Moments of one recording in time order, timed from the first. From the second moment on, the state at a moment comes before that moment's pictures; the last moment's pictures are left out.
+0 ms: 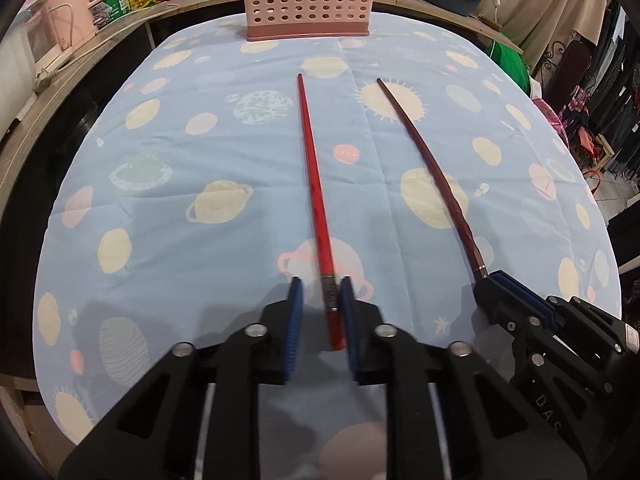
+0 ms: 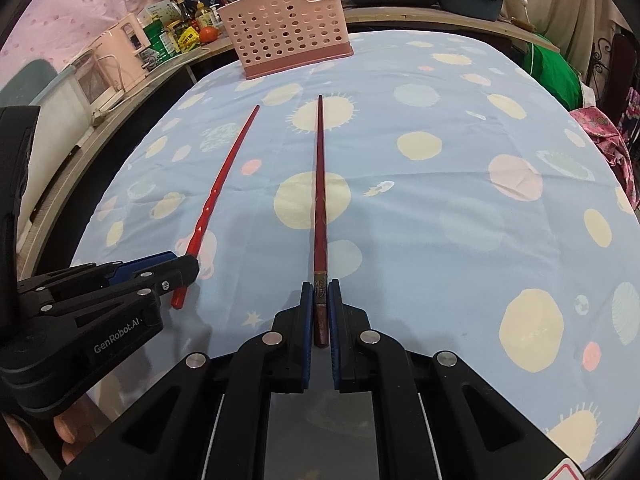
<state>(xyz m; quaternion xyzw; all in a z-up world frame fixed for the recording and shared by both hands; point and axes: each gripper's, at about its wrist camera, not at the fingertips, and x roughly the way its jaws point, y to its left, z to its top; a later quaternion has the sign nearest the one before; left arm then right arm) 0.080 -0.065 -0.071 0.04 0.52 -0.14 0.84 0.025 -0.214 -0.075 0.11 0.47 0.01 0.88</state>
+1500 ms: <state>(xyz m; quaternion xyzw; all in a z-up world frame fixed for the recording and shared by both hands) 0.171 -0.029 0.160 -0.05 0.32 -0.16 0.93 0.126 -0.253 0.143 0.14 0.24 0.05 0.96</state>
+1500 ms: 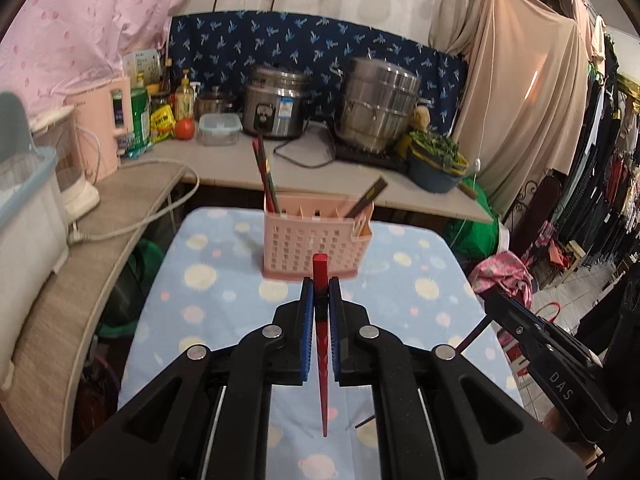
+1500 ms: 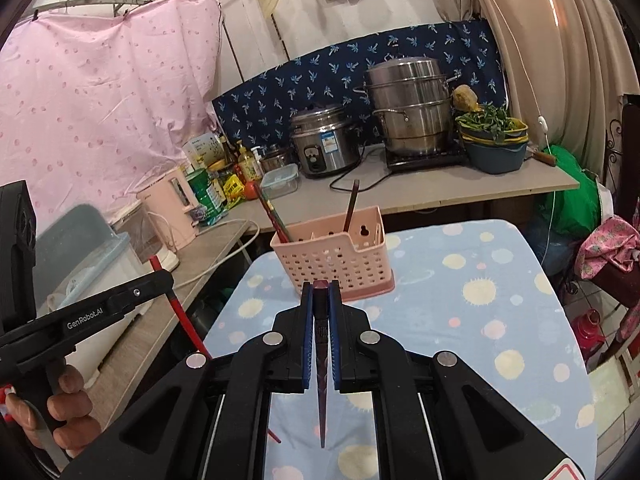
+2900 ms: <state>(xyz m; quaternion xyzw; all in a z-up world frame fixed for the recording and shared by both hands) 0.391 -0.054 0.170 -0.07 0.26 -0.12 0.95 0.360 -0.266 0.139 0.16 0.23 0.04 0.96</state>
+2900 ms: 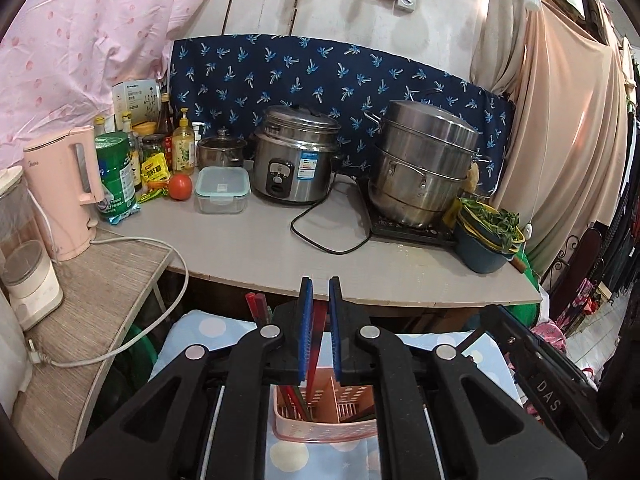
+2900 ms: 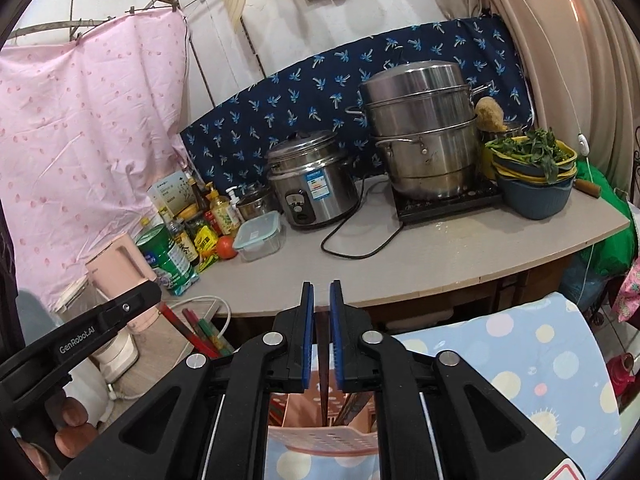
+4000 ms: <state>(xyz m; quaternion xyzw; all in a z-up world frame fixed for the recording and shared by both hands) 0.246 -0.052 0.127 0.02 0.33 -0.07 0.94 0.199 -0.233 0.107 0.09 0.32 0.01 0.94</state>
